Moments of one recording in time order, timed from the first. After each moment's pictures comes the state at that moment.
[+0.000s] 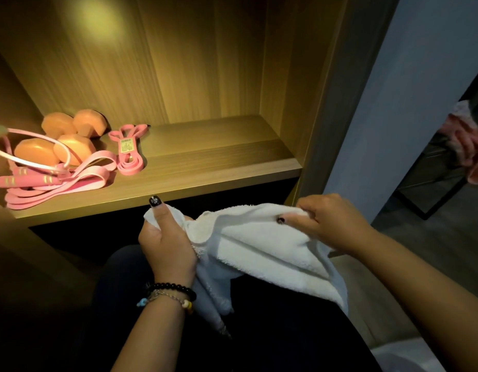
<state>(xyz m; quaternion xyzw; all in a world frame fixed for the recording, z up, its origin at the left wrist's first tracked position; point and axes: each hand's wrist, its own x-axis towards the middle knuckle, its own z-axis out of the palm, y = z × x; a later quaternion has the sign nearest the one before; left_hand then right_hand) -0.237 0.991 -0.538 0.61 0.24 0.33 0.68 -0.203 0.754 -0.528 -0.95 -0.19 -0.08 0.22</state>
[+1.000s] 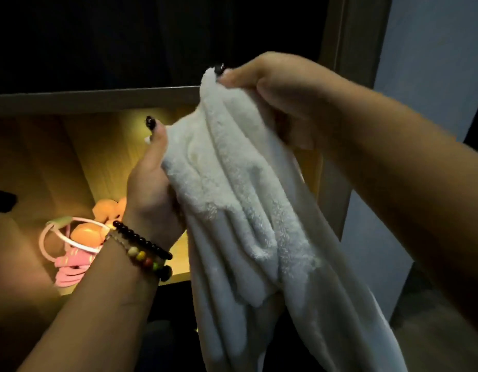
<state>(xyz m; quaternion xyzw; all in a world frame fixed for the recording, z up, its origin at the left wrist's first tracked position) -0.232 1.007 -0.309 0.50 -0.17 0.08 0.85 -0.224 0.857 -0.219 -0.76 -0.21 -0.01 0.61</state>
